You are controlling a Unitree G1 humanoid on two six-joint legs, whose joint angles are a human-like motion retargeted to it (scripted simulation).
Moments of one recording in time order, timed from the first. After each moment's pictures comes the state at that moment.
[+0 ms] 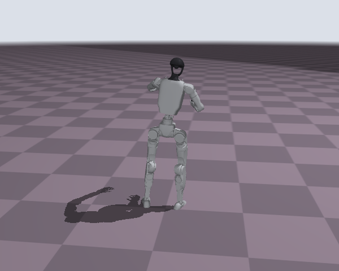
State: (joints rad) left arm -1.14 0.77 -0.81 0.58 0.03 -0.12 0.08; right arm -0.44 -0.61 0.48 -0.05 0.22 -0.21 -0.59; waist -0.08 0.05 0.26; left_leg 0.09 0.11 0.30 0.08 -0.11 -0.15; right_leg 0.01 -0.13 -0.24 0.13 -0.02 0.26
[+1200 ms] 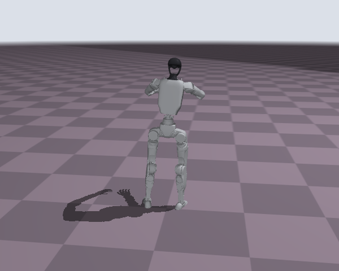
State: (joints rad) left arm -1.10 0.66 -0.69 0.37 -0.02 -0.16 0.09; right arm -1.16 -0.79 0.82 0.36 -0.40 0.06 -0.23; waist -0.06 0.02 0.29; left_leg 0.07 0.07 0.20 -0.03 -0.03 -0.18; right_leg 0.01 -0.16 -0.35 0.11 -0.01 0.26
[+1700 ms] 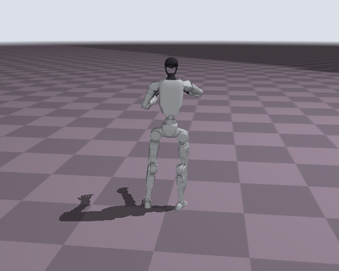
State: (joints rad) left arm -0.29 0.41 -0.34 -0.21 -0.79 -0.34 0.29; right arm -1.03 -0.87 0.81 0.43 -0.51 0.07 -0.17; waist 0.09 -0.03 0.26; left_leg 0.08 0.09 0.14 -0.02 -0.05 -0.16; right_leg 0.07 -0.14 -0.40 0.09 -0.04 0.25
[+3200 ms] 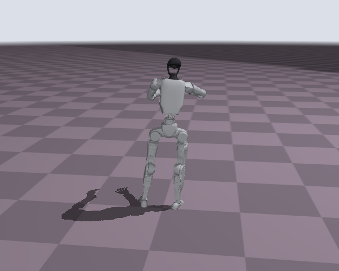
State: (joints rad) left arm -1.04 0.26 -0.48 0.38 -0.56 -0.21 0.44; right arm -1.00 -1.11 0.77 0.19 -0.28 0.04 -0.20; waist 0.01 0.06 0.30; left_leg 0.01 0.11 0.01 -0.08 0.05 -0.14; right_leg 0.05 -0.12 -0.53 0.09 -0.05 0.26
